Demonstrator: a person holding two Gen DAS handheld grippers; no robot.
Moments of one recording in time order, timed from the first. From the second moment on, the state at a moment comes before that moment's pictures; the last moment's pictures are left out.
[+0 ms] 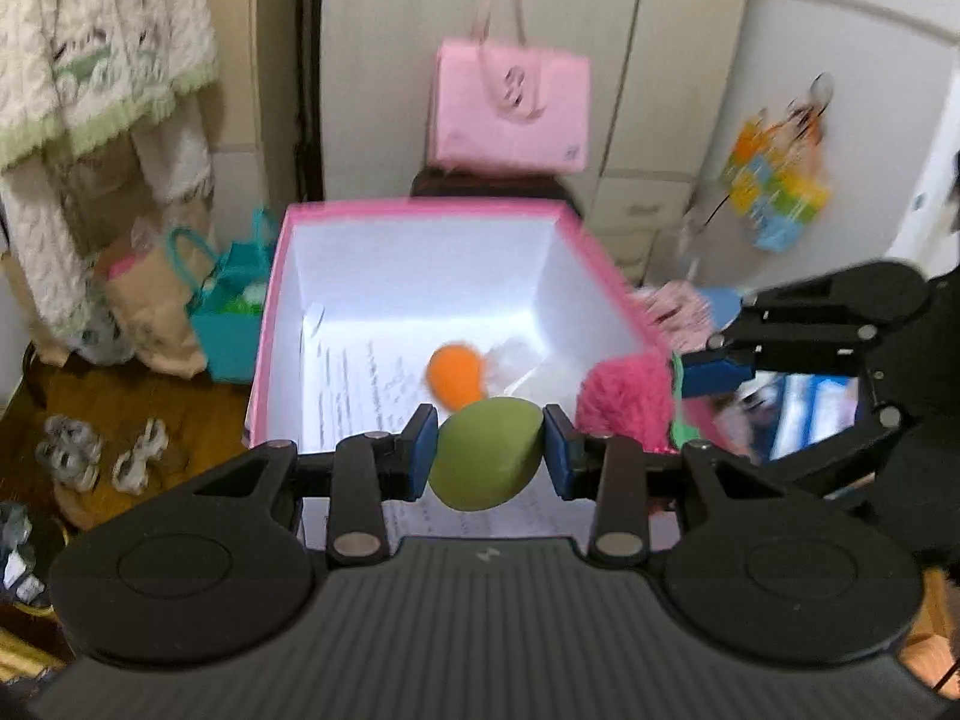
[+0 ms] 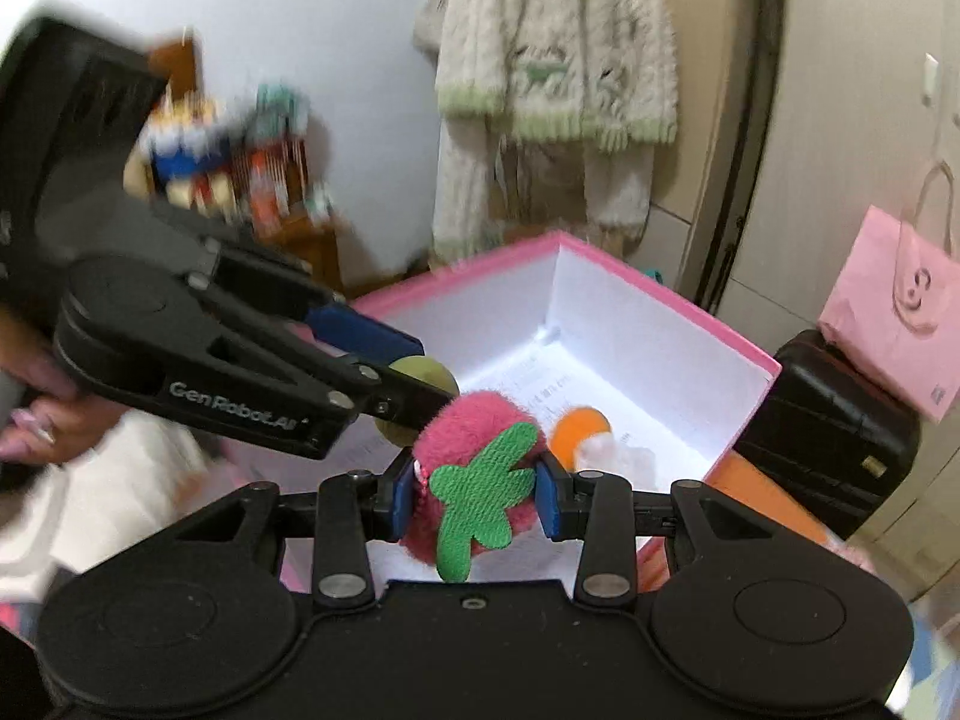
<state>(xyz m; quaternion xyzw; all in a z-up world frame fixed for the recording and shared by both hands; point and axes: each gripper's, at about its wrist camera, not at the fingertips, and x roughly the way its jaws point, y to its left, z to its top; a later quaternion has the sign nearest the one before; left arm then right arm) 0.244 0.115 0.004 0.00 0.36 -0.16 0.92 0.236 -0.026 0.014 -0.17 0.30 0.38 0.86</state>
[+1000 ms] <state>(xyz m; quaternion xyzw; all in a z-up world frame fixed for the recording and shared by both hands) 0.270 0.114 0.001 0.03 0.41 -0.15 0.90 0.281 -0.002 -0.003 -0.22 0.35 0.37 0.83</state>
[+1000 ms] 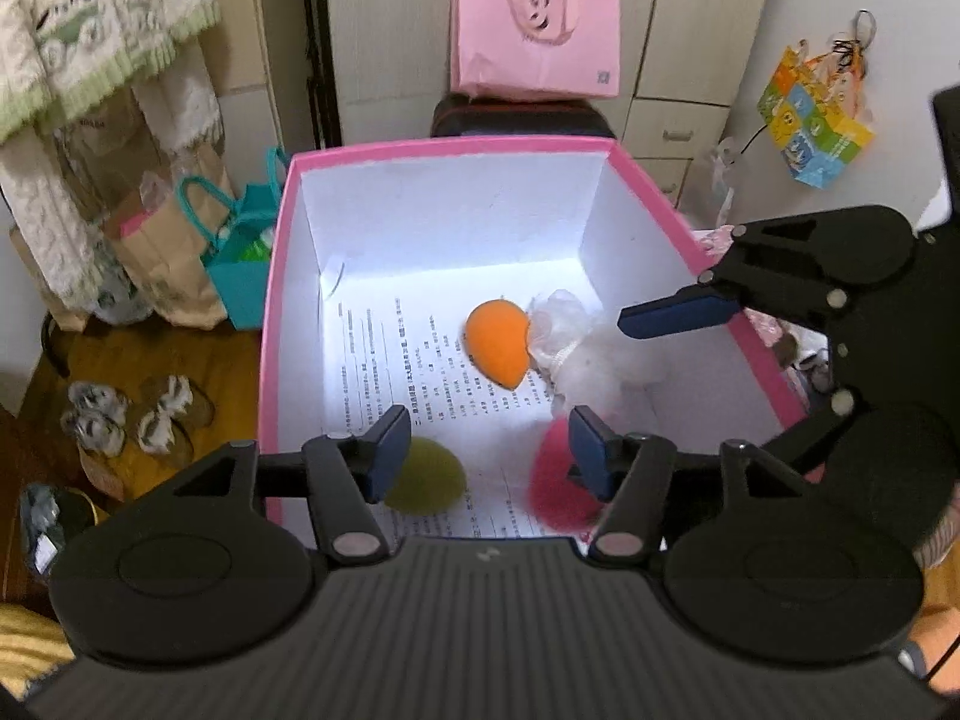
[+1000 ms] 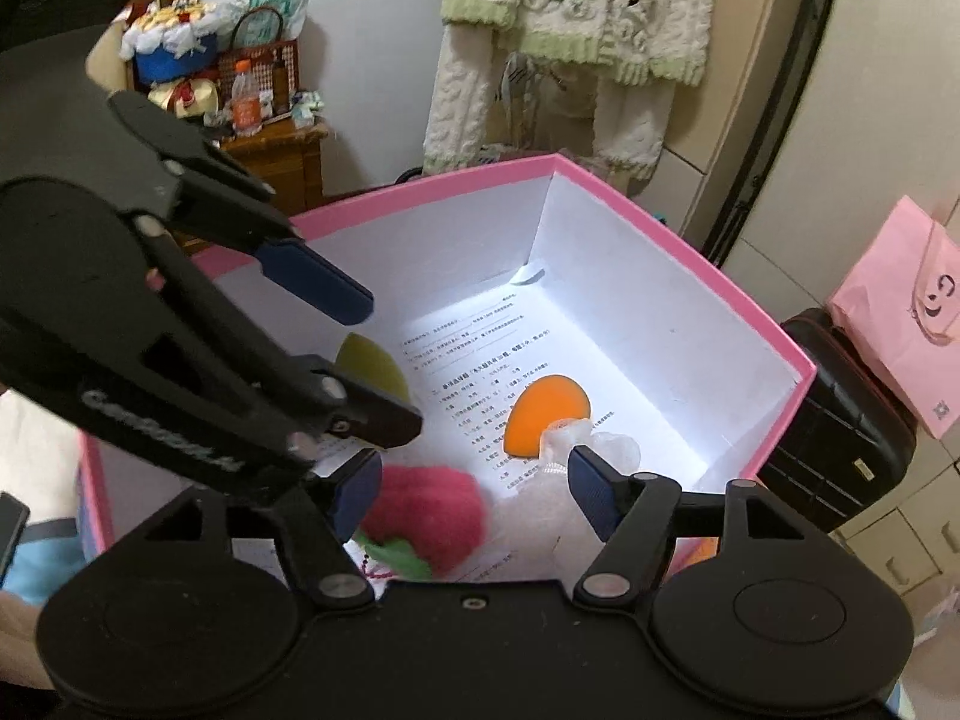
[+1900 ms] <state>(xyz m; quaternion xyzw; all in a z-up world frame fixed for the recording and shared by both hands) 0.126 0.108 0.080 0.07 0.33 -0.21 0.92 0.148 -0.056 0.063 -0.18 0.30 0.35 0.87</state>
